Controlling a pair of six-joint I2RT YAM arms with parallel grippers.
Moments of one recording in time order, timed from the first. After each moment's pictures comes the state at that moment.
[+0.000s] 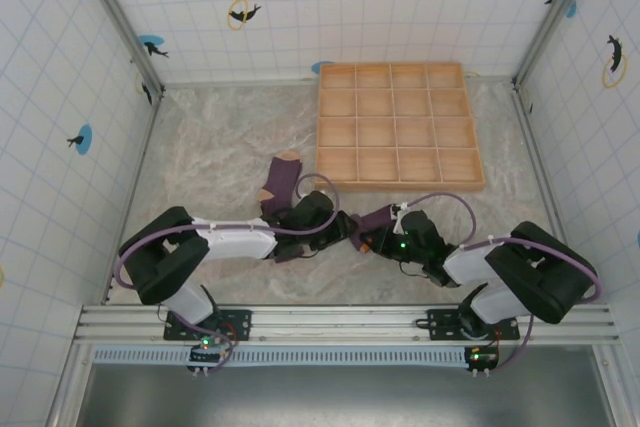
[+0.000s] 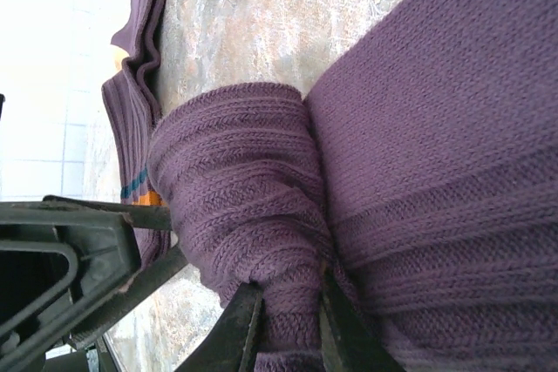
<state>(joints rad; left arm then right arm) -0.96 1.59 0.68 0.15 0.15 -1.17 0.73 1.43 0.16 0.66 -0.27 1.03</state>
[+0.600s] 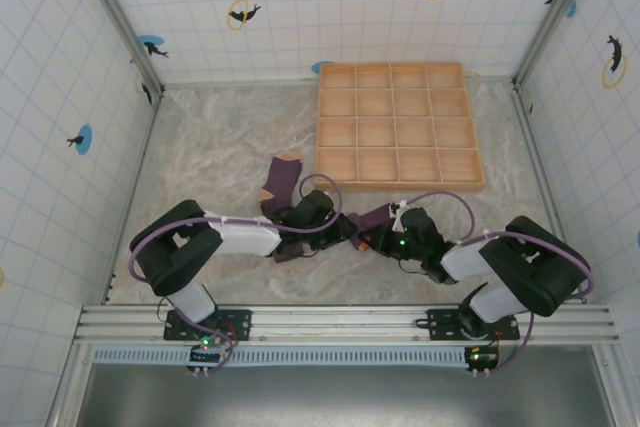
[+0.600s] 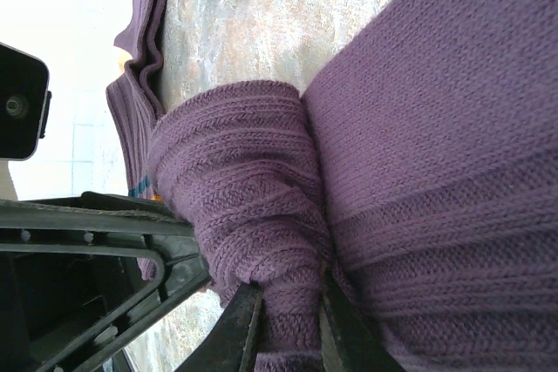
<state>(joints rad) -0.94 1.67 0.68 0.20 0.20 -1.12 0.71 1.48 0.18 0.69 -0.31 1.05</state>
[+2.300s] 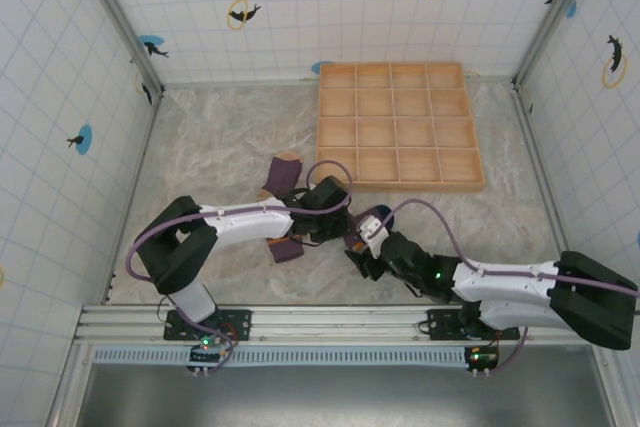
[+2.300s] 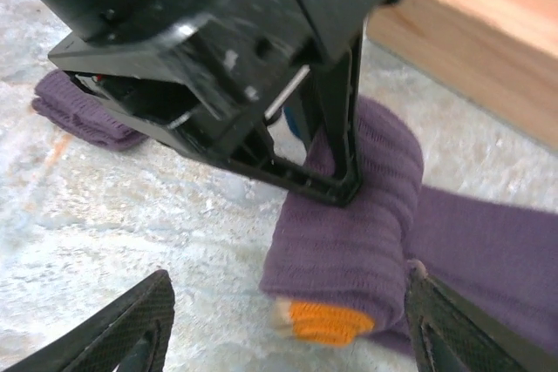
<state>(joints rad) -0.96 1.68 0.95 -0.30 0.13 -1.07 1.15 1.13 0.25 0.31 0.27 0.13</state>
